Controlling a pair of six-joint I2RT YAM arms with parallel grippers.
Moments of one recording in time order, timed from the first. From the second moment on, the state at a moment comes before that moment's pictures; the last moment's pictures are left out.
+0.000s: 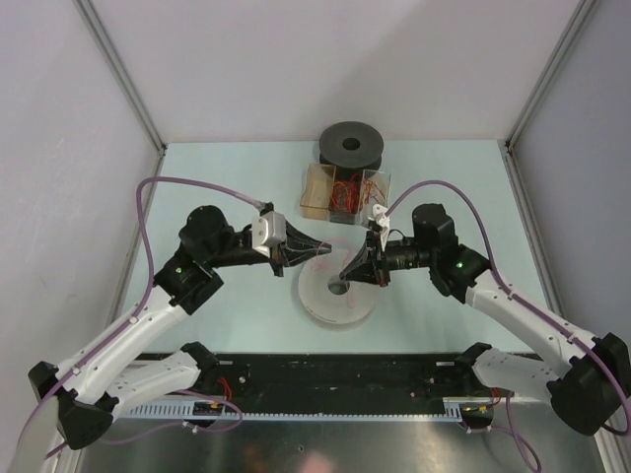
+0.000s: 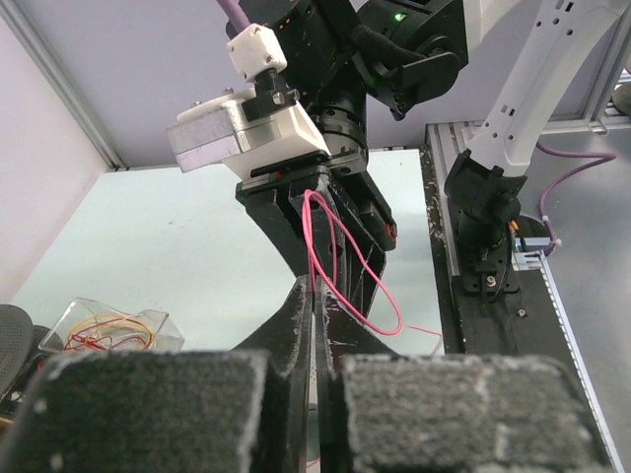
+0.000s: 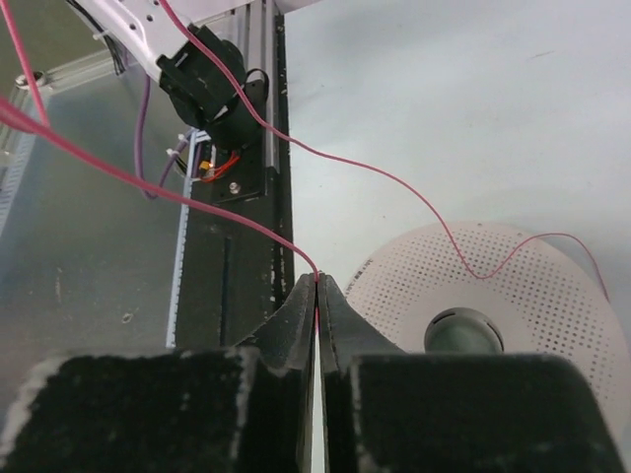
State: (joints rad) left arm -0.71 0.92 0.93 0.04 0.79 0.12; right arm 0.63 1.08 0.83 -0.08 -0.91 0.00
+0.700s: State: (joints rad) left arm -0.66 1.01 0.93 0.04 0.74 -0.01; right arm 0.54 0.78 0.87 -0.08 -0.92 0.24
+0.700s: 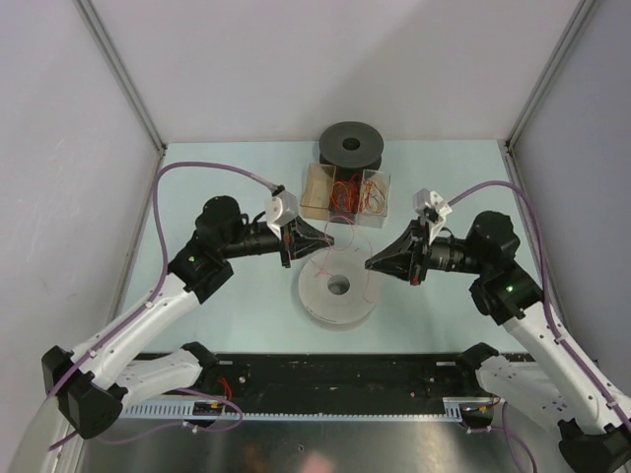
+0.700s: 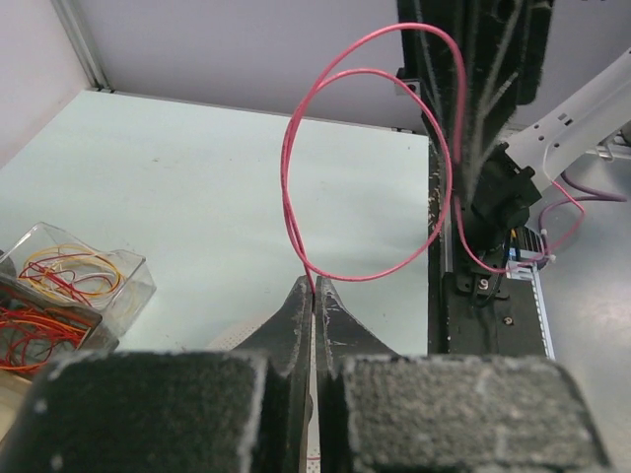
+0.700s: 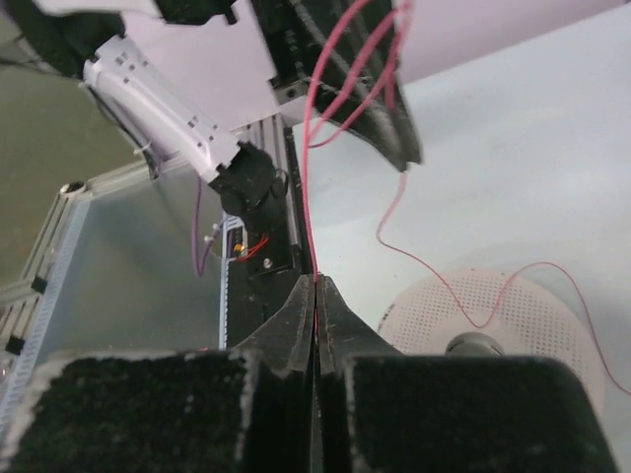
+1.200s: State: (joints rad) left arm -0.66 1.01 0.91 -0.01 0.67 0.09; right arm 0.41 0.89 0.90 0.30 -0.93 0.81
